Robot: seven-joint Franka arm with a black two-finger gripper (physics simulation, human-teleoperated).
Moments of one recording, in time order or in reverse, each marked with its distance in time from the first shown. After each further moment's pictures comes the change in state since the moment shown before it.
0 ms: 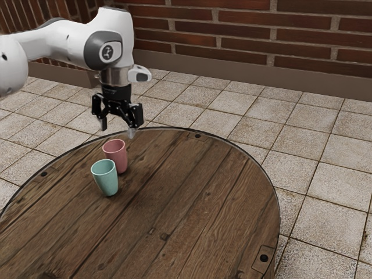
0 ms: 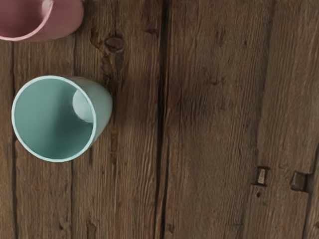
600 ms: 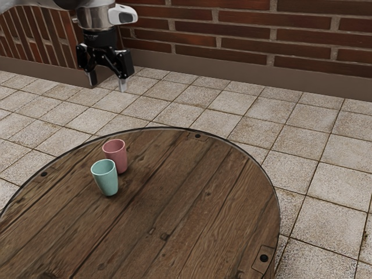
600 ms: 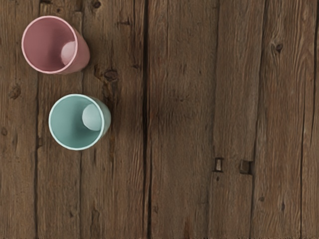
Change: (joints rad) arm -0.010 -0.075 -0.011 0.288 -0.031 -0.238 0.034
